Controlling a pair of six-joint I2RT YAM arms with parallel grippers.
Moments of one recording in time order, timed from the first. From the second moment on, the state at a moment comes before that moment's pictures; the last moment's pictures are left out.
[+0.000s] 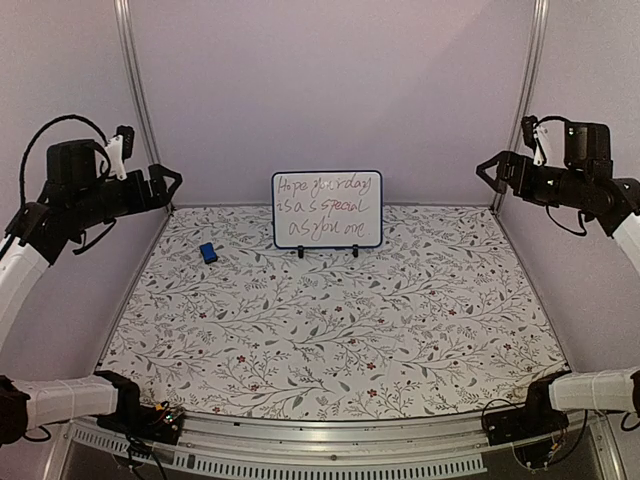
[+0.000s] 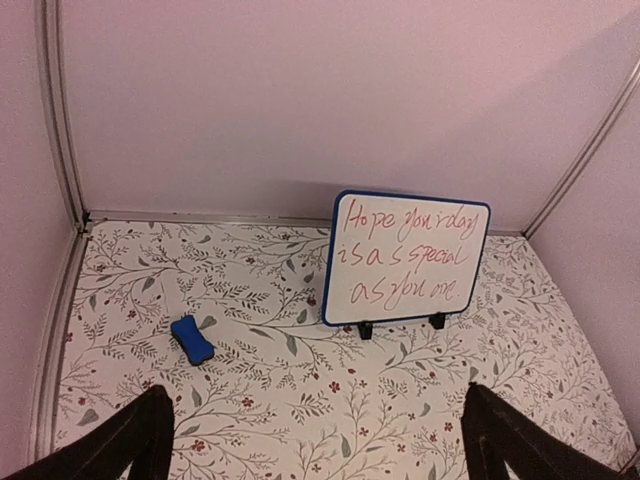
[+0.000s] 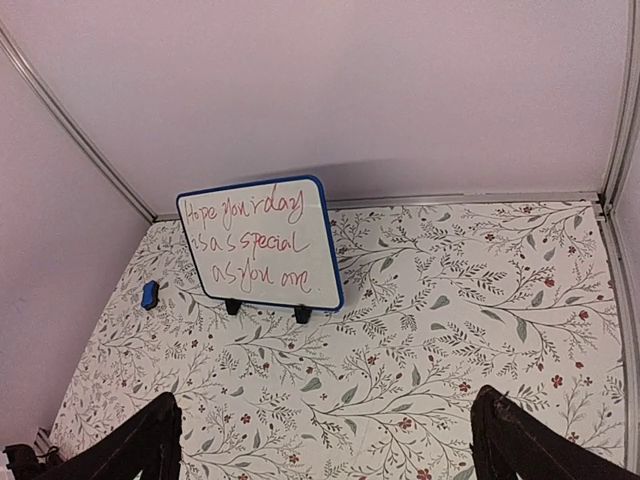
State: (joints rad) left arm -0.25 0.96 1.20 -0.56 0.05 -0.27; right arm 0.19 1.10 1.35 -0.66 -0.24 0.29
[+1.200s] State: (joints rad) left arm -0.27 1.41 1.13 -0.44 0.04 -0.48; right arm 0.18 1.16 1.24 -0.64 -0.22 0.35
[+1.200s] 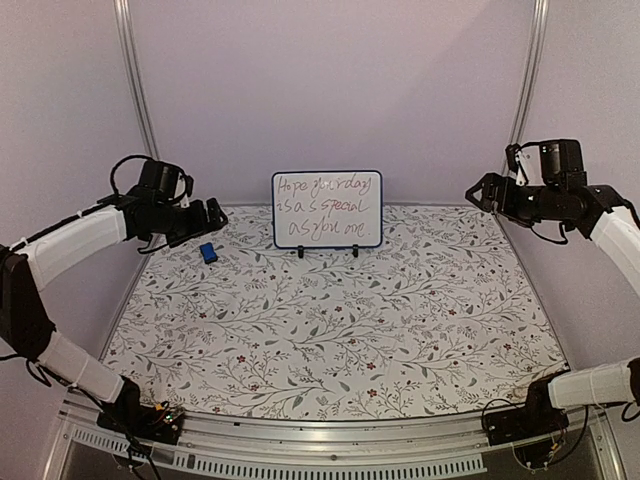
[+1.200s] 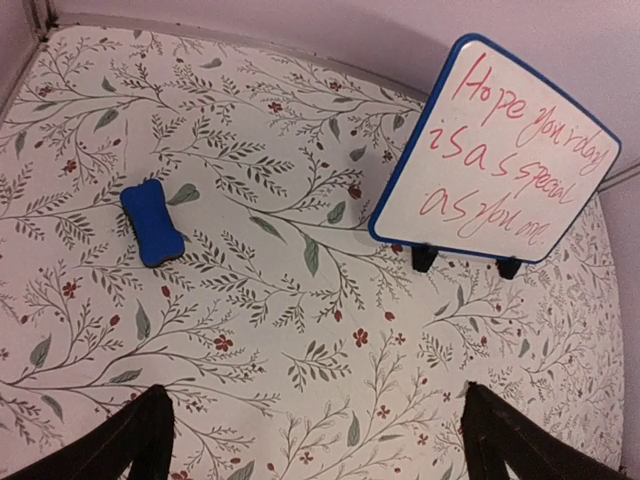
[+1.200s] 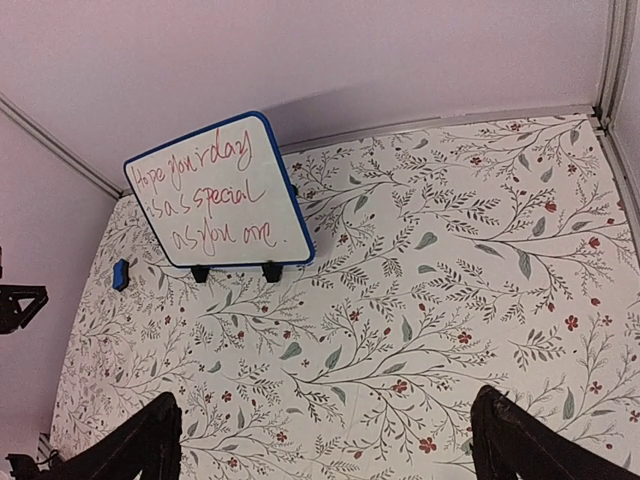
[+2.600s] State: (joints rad) left arm -0.55 2.00 1.57 -0.38 -0.16 -0.39; right arm 0.18 1.15 1.17 -0.62 -0.22 0.33
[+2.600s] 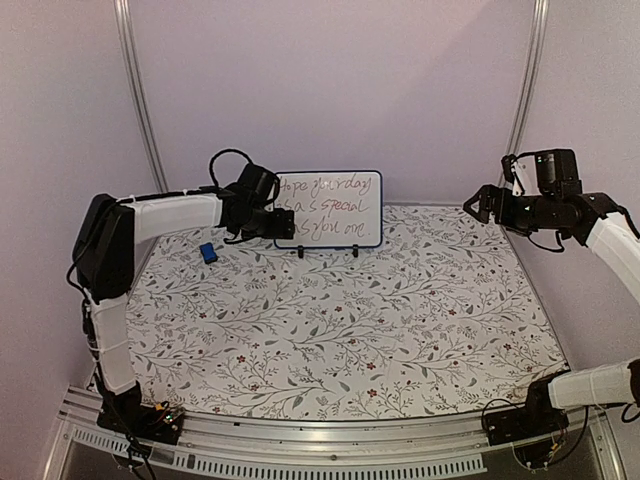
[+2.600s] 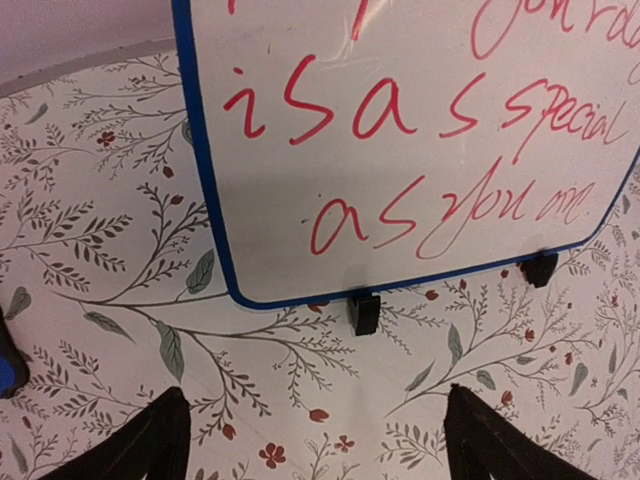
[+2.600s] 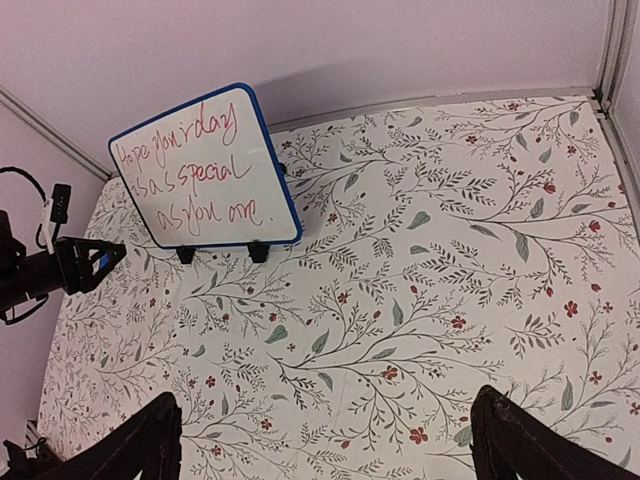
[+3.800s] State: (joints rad) left arm -0.61 2.31 1.78 -0.35 -0.30 -0.32; right arm 0.18 1.15 1.14 -0.61 -0.22 0.33
